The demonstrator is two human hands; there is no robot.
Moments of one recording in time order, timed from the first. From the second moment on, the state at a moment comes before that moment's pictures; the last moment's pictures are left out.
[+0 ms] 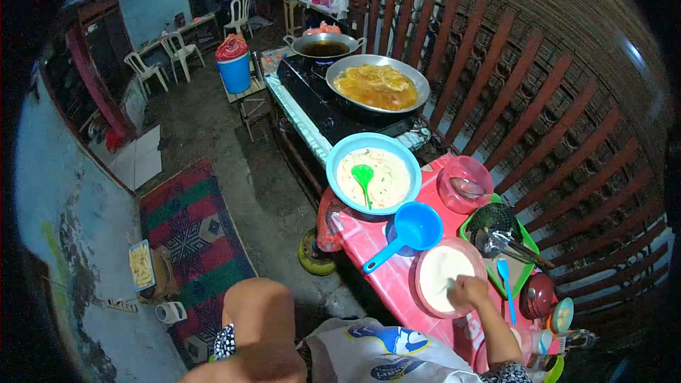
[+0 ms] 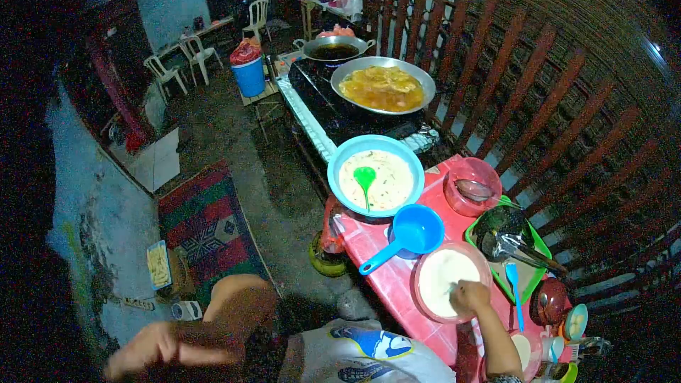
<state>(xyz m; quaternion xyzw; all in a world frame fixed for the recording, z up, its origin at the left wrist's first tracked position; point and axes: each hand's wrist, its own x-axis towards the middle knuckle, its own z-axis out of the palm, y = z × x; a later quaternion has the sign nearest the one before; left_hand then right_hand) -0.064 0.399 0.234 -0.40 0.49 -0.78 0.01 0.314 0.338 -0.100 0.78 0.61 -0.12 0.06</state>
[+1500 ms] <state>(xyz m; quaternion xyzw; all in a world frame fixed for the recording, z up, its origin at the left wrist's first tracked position) -0.229 0.326 -0.331 0.56 0.71 -0.11 0.42 0.332 0.338 -0.074 0.78 0.60 -0.12 0.10</state>
